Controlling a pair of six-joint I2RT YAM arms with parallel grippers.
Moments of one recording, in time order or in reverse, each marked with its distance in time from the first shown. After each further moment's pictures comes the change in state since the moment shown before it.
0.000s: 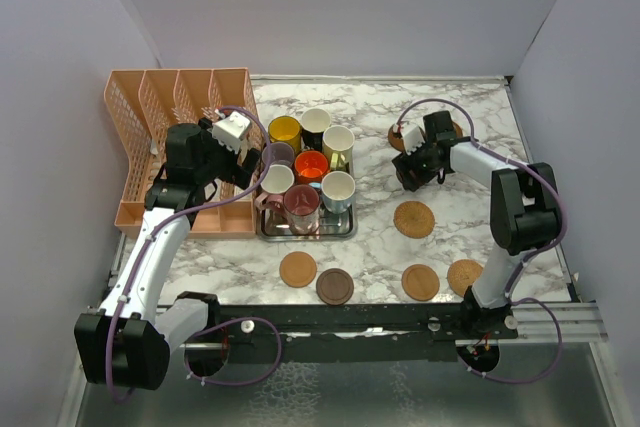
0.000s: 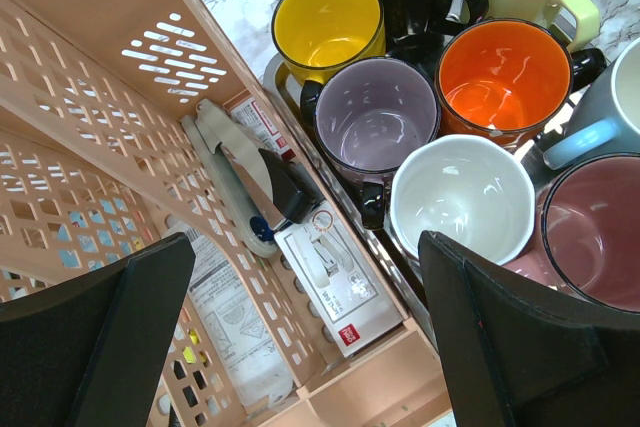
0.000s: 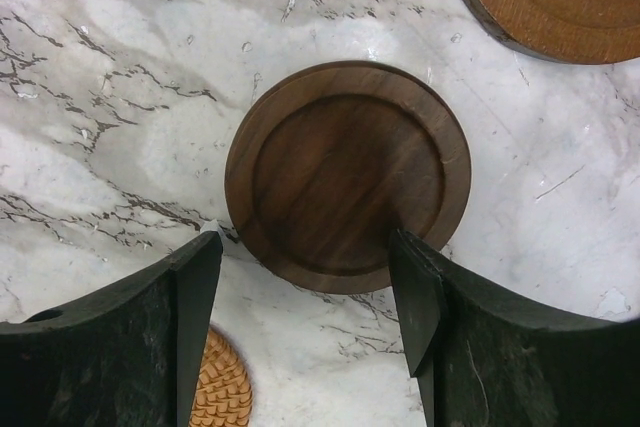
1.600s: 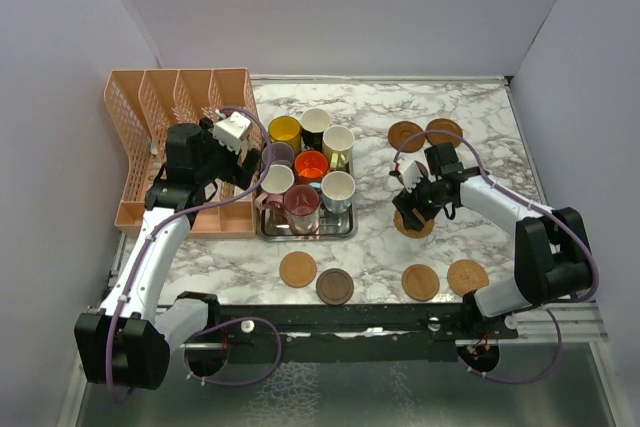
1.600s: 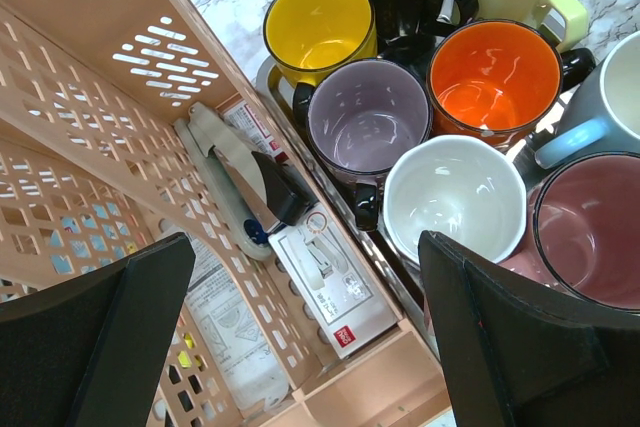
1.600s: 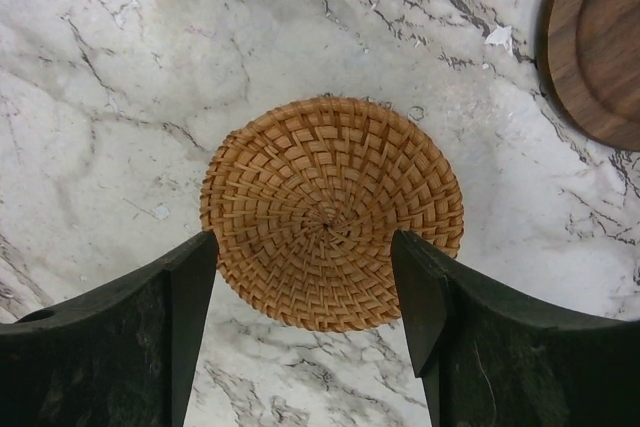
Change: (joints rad) left arm 0.000 0.001 0.000 0.000 0.016 0.000; right arm 0.074 -0.343 -0.304 -0.131 -0.111 -0.078
